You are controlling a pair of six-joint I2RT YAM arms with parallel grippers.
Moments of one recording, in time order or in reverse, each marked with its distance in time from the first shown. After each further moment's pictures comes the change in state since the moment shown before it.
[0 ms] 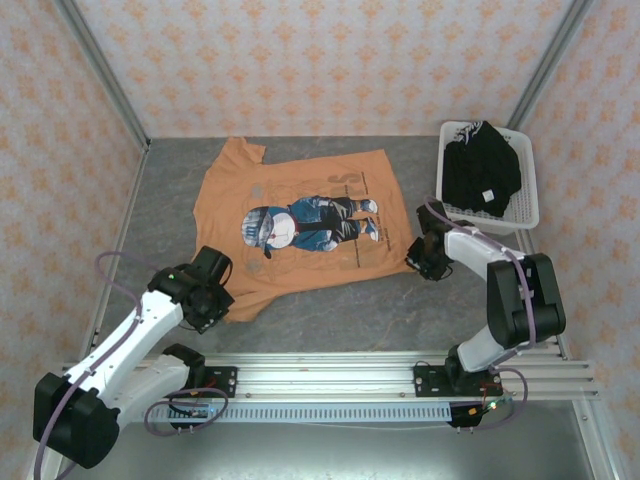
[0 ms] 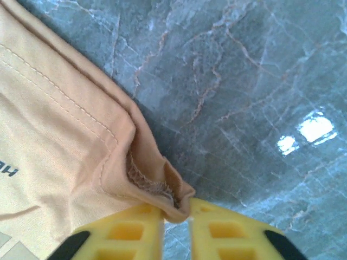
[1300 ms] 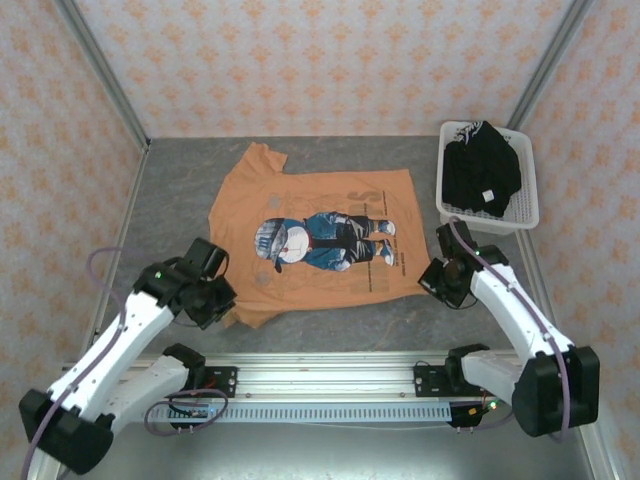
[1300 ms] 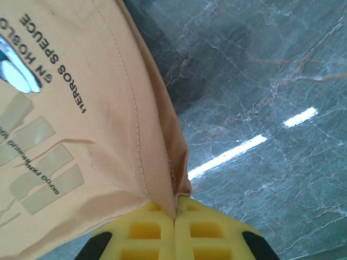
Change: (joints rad) left arm -0.045 0.038 0.219 -0.103 0.112 0.017; right arm 0.000 -0.451 -0.112 -0.337 -0.026 -0.031
